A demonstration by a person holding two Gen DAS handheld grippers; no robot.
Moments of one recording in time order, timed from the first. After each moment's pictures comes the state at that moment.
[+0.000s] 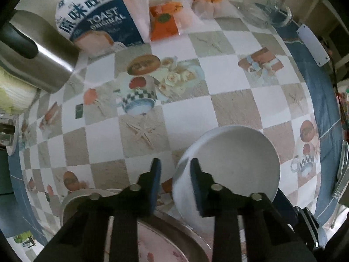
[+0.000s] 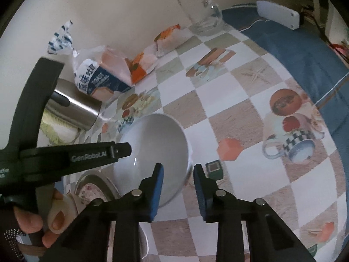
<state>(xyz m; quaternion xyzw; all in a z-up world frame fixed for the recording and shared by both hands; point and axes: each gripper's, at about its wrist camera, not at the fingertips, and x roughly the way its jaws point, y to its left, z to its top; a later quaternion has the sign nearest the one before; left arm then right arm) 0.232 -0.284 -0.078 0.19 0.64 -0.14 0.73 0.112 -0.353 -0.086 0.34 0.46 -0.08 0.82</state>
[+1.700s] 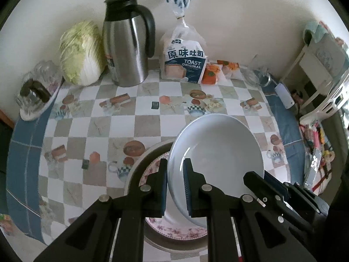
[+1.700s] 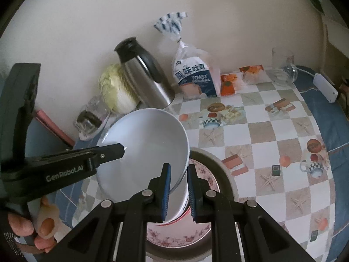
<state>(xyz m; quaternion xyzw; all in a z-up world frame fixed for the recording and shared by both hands) 0.156 -0.089 0.056 0.04 0.53 -0.17 0.83 0.086 -0.207 0.034 0.19 0.41 0.03 0.89</state>
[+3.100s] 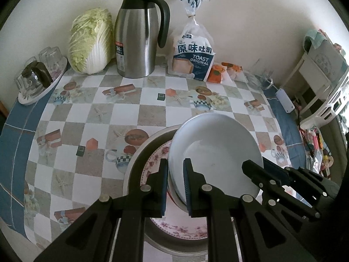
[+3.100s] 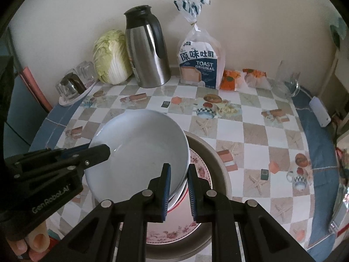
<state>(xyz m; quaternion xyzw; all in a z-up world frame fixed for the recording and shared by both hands) 0.132 -0.065 0.021 0.01 0.50 -0.17 0.85 0.096 -0.165 0.010 0.05 0.46 0.00 0.89</state>
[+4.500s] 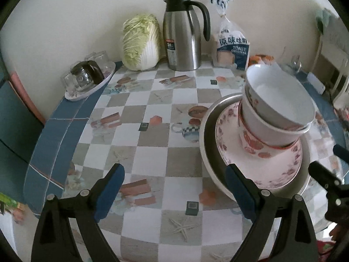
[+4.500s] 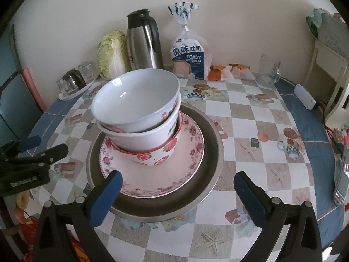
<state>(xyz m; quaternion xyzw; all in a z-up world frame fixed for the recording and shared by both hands) 0.061 0.007 -0.013 0.10 0.45 -0.06 0.89 0.008 -0.158 -0.021 0.05 0.42 -0.03 0.91</state>
